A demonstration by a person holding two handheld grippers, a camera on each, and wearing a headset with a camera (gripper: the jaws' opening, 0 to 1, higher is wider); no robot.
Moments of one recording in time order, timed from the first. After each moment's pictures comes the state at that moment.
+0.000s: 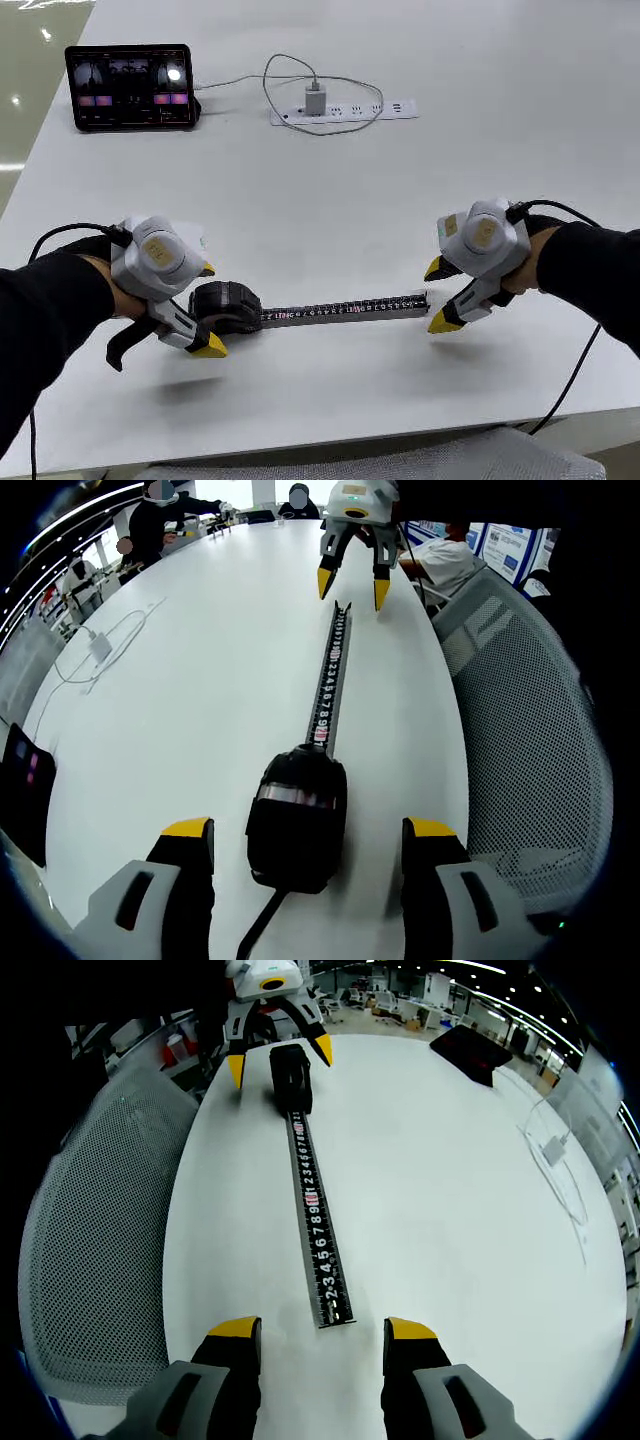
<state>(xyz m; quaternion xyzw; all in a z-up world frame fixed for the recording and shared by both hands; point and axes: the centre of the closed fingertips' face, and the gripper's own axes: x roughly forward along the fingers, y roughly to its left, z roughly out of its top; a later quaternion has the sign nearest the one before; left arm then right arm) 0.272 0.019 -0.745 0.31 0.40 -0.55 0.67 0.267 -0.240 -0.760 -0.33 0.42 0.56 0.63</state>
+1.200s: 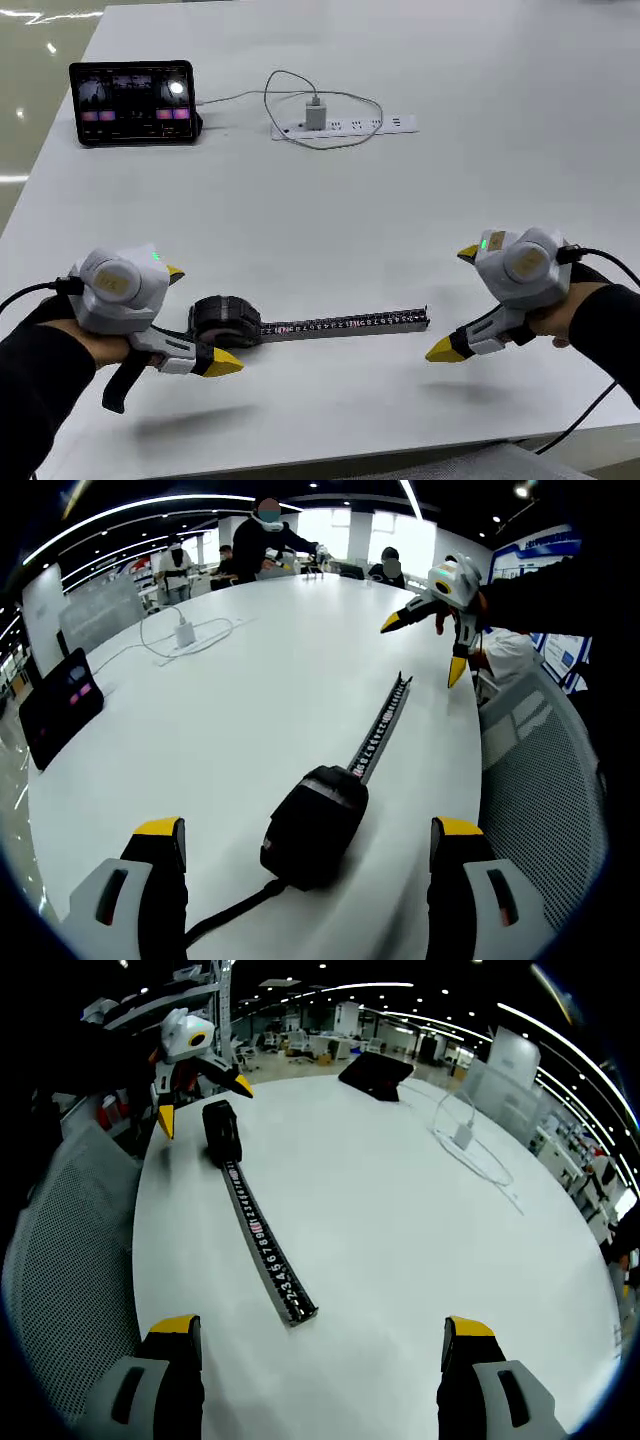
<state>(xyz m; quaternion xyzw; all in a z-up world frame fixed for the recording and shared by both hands) 0.287 0.030 -0.717 0.14 0.33 -0.42 0.83 0.283 -0.260 -0.736 -0.24 0.36 0.43 0.79</state>
